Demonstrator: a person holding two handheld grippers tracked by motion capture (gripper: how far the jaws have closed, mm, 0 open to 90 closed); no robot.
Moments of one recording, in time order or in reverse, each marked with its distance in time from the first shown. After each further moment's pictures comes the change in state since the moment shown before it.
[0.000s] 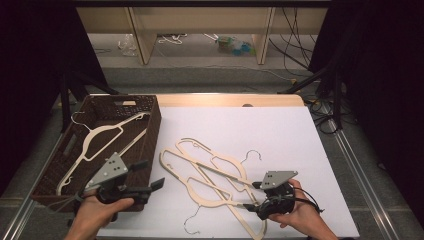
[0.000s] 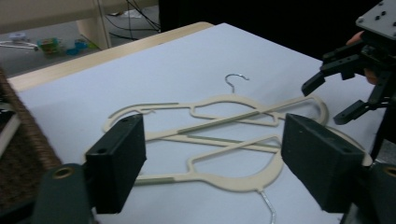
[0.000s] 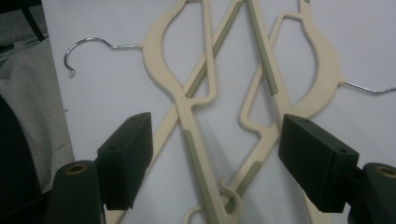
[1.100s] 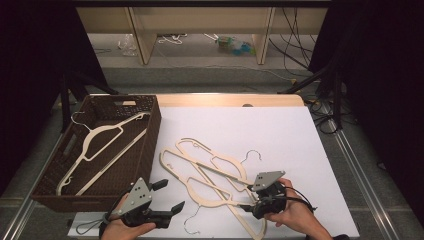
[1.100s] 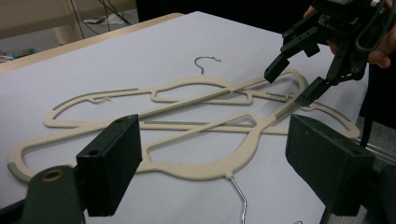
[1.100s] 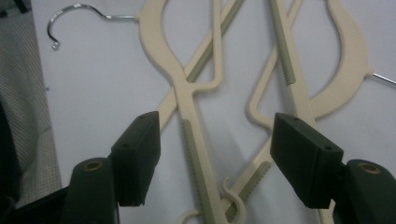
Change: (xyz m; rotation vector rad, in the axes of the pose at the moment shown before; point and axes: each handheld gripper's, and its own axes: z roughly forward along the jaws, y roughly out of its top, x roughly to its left) left arm -0.033 -0.045 0.028 -0.008 -0.033 0.071; right arm -0.002 0.001 0.025 0.105 0.002 -0.059
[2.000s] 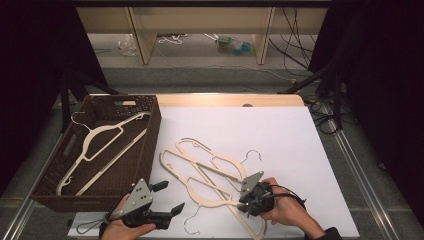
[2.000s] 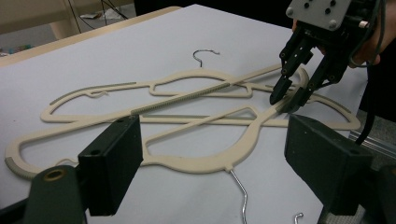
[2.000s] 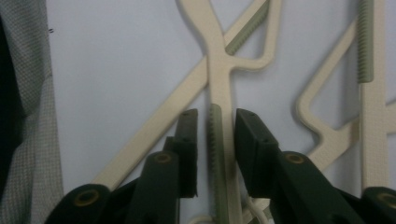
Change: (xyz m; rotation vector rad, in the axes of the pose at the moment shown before) left arm 0.001 -0.003 0.002 0.013 -0.008 -0.002; right arm 0.003 0.014 0.022 0.198 0.126 -0.150
